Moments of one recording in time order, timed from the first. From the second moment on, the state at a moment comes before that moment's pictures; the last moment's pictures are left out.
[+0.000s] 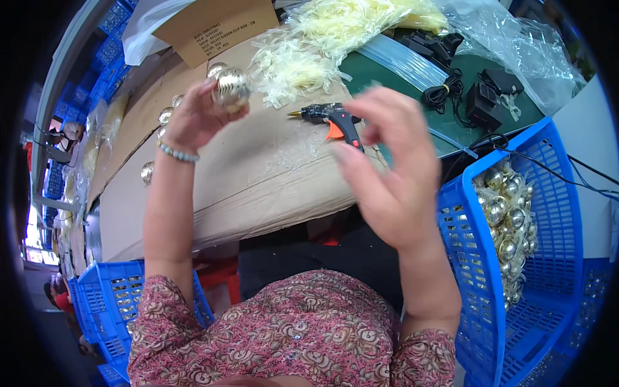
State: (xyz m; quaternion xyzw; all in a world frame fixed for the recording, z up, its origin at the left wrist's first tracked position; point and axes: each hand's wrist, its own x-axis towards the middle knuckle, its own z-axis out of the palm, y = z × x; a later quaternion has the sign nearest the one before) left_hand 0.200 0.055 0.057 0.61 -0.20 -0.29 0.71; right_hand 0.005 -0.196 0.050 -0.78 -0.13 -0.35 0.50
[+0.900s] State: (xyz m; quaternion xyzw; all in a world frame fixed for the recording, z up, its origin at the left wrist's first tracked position) left_hand 0.156 0.041 0.003 0.35 -0.10 -0.41 0.84; right_hand 0.109 -0.109 0.014 -0.59 -0.08 -0.19 0.78
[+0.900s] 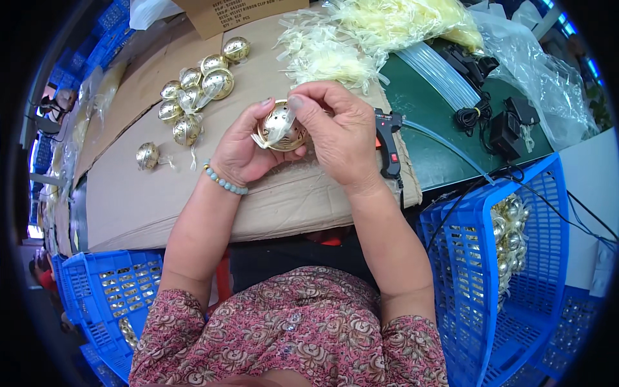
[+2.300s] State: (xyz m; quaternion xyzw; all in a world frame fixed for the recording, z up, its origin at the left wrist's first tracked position) left_hand 0.163 0.040 -0.008 0.31 0.02 -0.27 0.91; right_hand 0.052 -0.192 -0.003 -0.79 0.20 -0.17 0.56
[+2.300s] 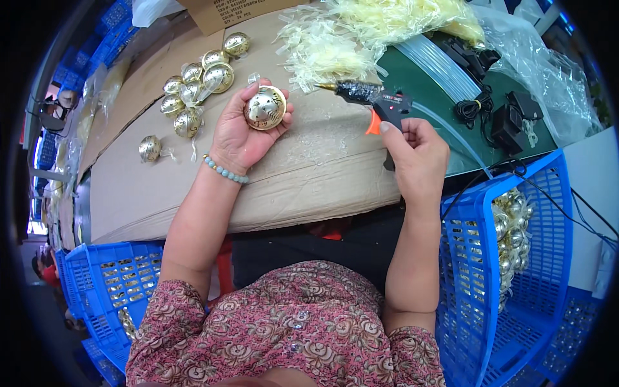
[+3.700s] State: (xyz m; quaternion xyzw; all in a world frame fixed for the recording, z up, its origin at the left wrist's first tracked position) left_hand 0.159 0.036 -0.008 0.35 0.05 -0.22 0.91; right_hand 0.056 -0.179 0.000 -0.72 0.12 -0.18 0.66
